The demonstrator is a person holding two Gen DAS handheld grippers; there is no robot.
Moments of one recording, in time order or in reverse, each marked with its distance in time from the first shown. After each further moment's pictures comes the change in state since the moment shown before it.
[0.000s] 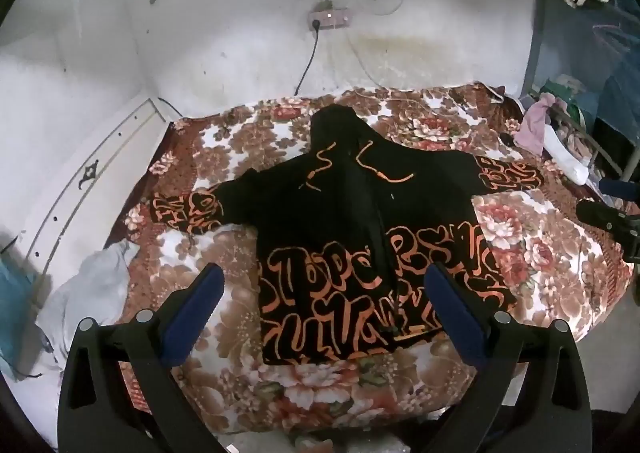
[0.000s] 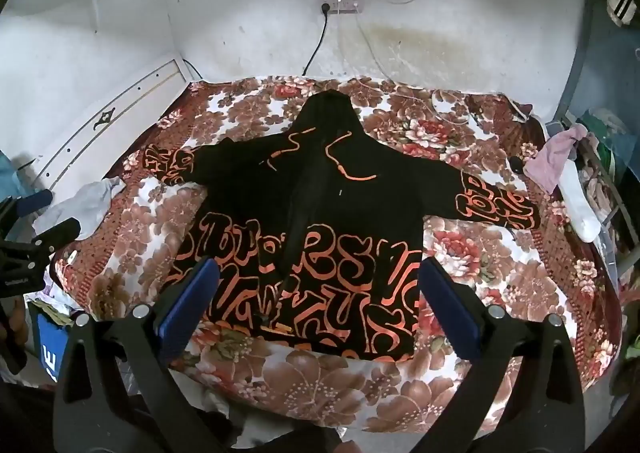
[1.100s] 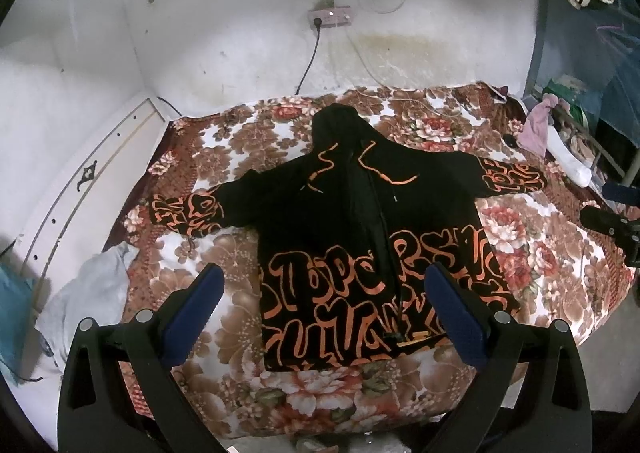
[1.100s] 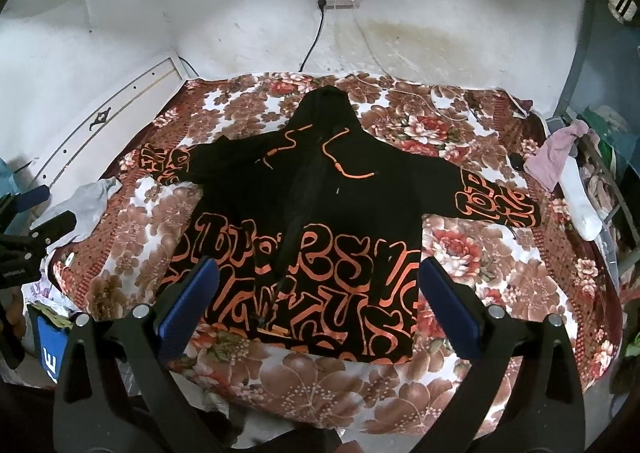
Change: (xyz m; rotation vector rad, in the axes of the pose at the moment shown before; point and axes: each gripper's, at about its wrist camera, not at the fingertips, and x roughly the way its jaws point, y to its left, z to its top) left arm 0.010 0.000 0.007 0.013 -0.010 0.018; right arm 0.009 -0.003 0.004 -0.001 0.023 -0.007
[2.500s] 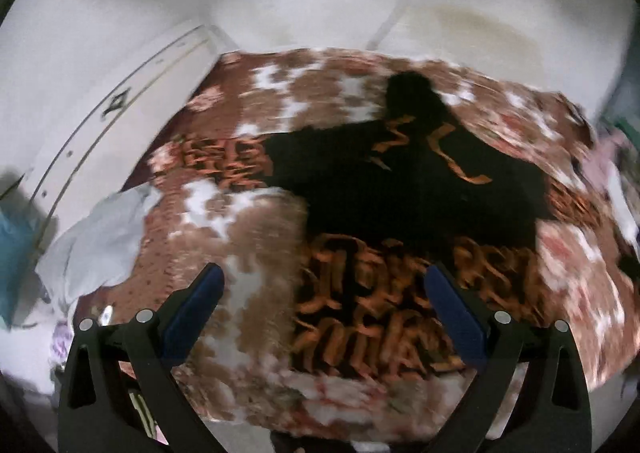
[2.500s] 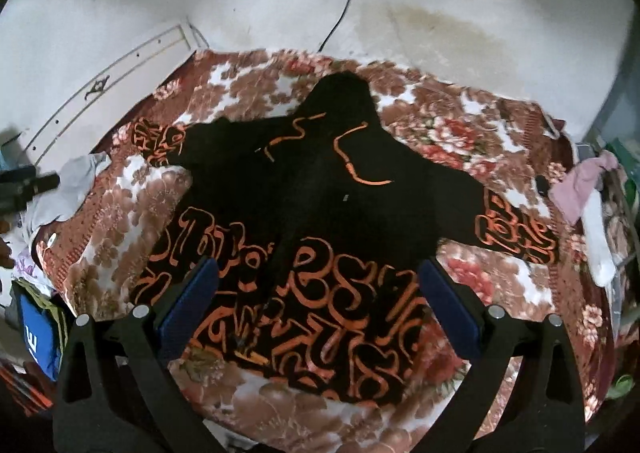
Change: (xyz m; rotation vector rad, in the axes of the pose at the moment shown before) left arm 0.110 0.107 0.041 -0.240 0.195 0.142; right arm 0.116 0.005 0.060 -0.116 0.094 0.043
